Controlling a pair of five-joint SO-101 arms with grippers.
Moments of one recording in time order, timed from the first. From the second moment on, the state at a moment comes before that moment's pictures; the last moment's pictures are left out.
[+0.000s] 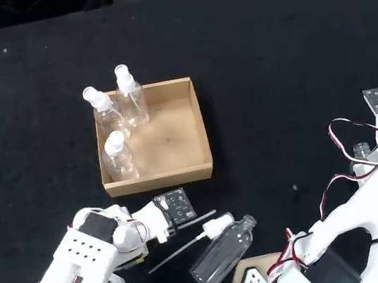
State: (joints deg) left arm 23.1 -56.7 75.5 71.8 -46.7; right arm 54.4 -28.3 37.8 75.9 51.3
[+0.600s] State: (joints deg) left arm 22.9 -56.4 46.9 97.7 -56.5; right arm 54.4 -28.3 37.8 75.9 51.3
